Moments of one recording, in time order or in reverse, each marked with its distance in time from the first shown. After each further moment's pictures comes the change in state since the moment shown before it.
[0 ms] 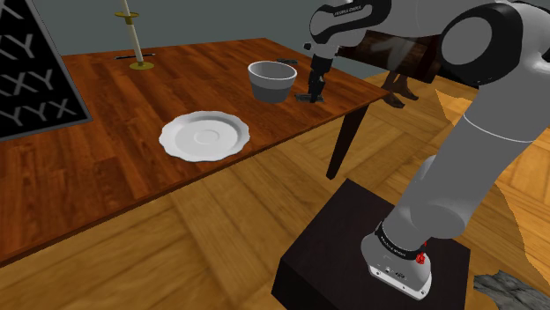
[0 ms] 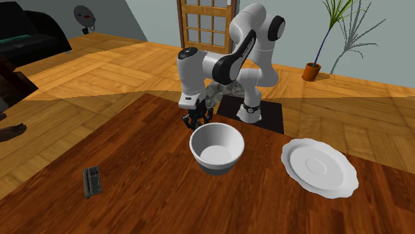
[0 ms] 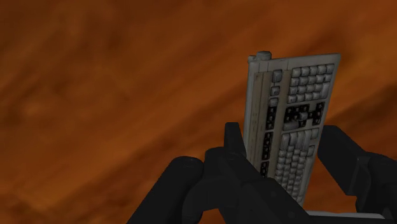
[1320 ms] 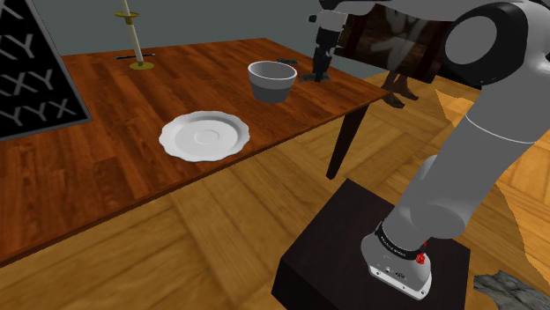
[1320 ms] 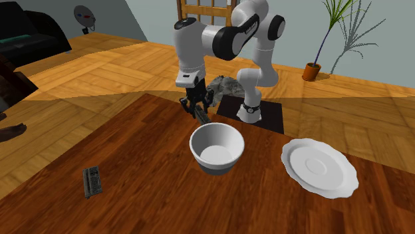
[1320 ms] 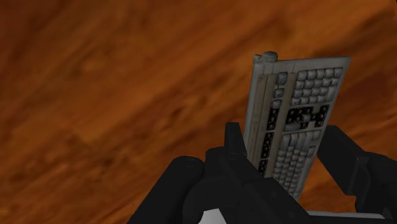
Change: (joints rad) arm -0.001 -0.015 -0.001 0.210 -0.014 -0.226 0.025
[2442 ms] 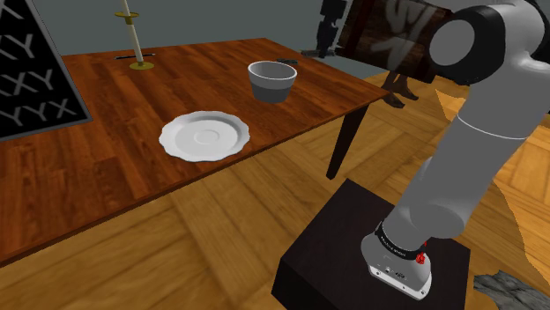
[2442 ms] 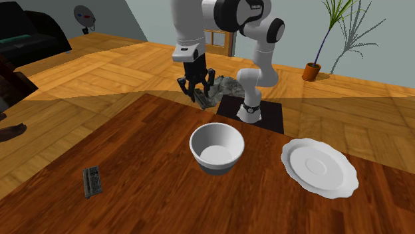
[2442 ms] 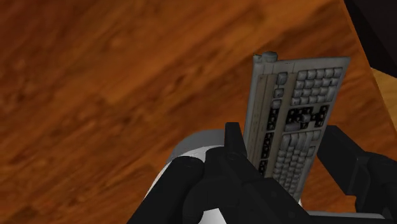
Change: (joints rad) arm -0.015 0.066 -0.010 0.295 0.034 -0.240 0.006
